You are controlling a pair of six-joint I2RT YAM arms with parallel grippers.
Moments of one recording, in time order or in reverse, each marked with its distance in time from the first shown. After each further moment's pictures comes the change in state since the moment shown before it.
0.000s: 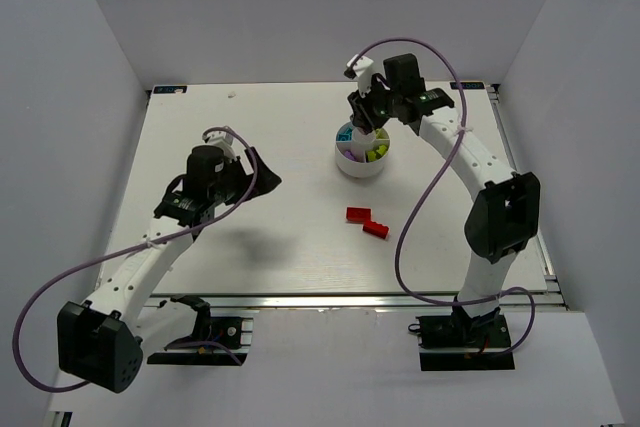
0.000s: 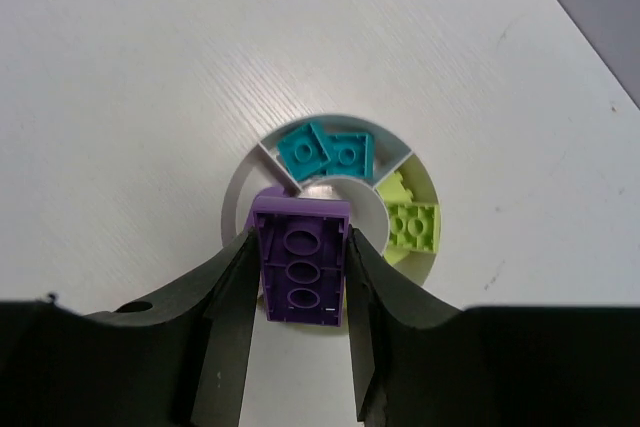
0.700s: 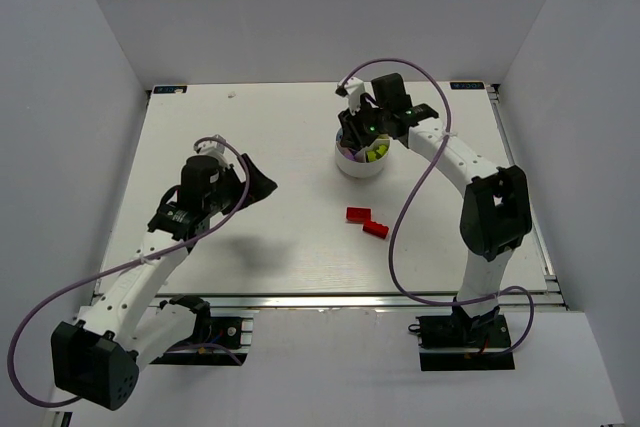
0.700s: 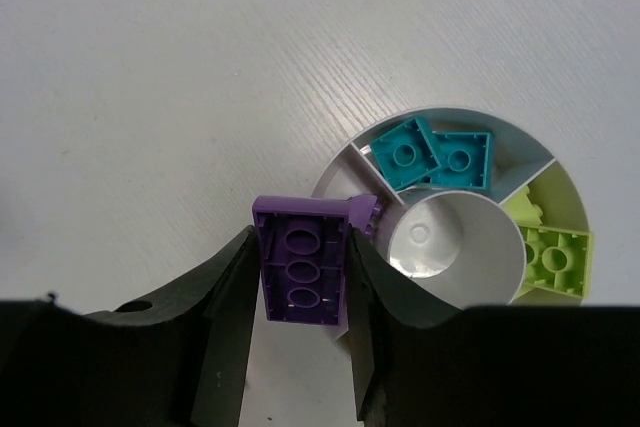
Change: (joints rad) left arm 0.000 -0.098 -0.058 -0.037 -0.030 -0.083; right arm 0.029 0.040 -0.130 0.115 -0.112 0.122
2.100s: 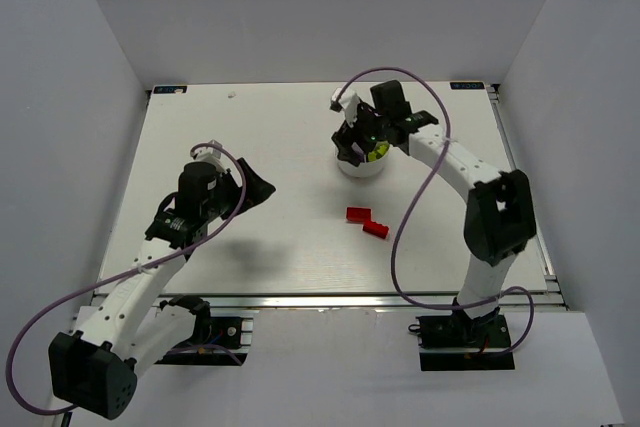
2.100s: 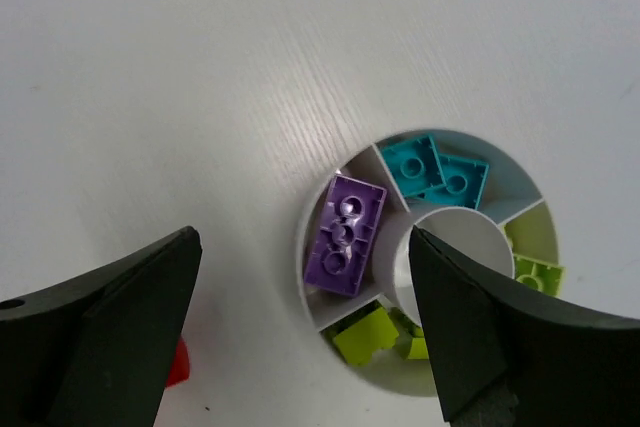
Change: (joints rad) left arm 0.000 -0.060 -0.041 -0.006 -0.007 -0.037; right arm 0.024 -0.008 -0.064 0.048 0.006 -0.182
